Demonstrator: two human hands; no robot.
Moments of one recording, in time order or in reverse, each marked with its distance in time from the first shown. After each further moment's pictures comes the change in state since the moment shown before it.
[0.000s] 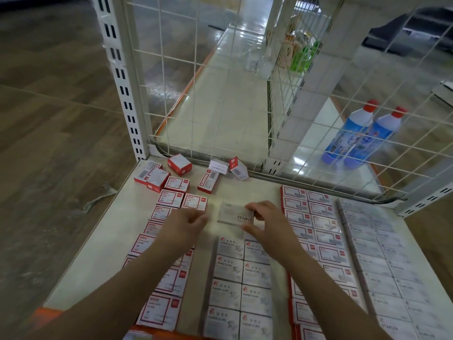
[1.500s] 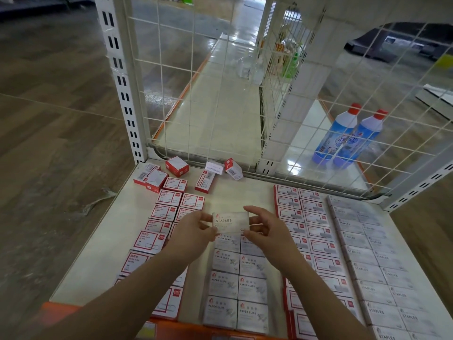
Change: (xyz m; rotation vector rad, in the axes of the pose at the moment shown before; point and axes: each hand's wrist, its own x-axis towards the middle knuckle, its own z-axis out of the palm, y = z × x) left_hand -0.025 0.010 0.013 -0.217 -0.081 -0.061; right_hand -0.037 -0.012 -0.005 0.548 -0.018 0.192
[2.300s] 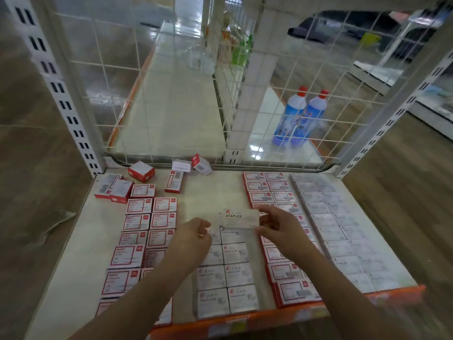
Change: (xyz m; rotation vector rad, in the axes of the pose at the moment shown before) left_hand 0.006 -0.010 0.021 0.298 -0.105 0.157; right_hand -0.041 0.004 -0.037 -0.143 0.187 0.119
